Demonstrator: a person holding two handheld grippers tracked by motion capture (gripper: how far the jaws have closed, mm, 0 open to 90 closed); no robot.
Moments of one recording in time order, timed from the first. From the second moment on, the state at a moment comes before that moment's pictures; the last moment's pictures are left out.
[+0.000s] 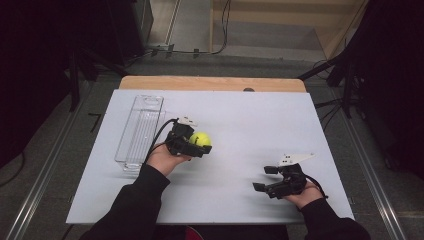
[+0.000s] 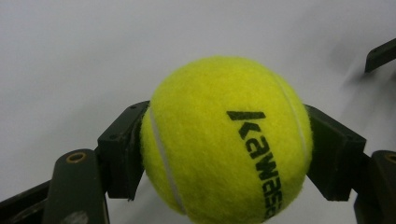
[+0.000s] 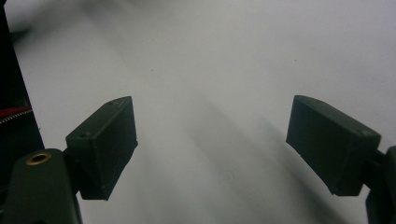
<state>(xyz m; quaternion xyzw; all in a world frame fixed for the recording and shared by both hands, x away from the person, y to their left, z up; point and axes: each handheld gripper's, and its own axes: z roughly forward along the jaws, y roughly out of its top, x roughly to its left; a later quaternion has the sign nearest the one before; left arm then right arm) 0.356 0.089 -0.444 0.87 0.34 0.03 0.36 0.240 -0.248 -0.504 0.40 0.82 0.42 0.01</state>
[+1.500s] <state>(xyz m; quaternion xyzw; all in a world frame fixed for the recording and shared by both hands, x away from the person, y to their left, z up) 0.361 0.126 -0.403 0.85 0.38 0.03 0.36 0.239 -0.249 -0.502 0.40 0.81 0.42 0.01</state>
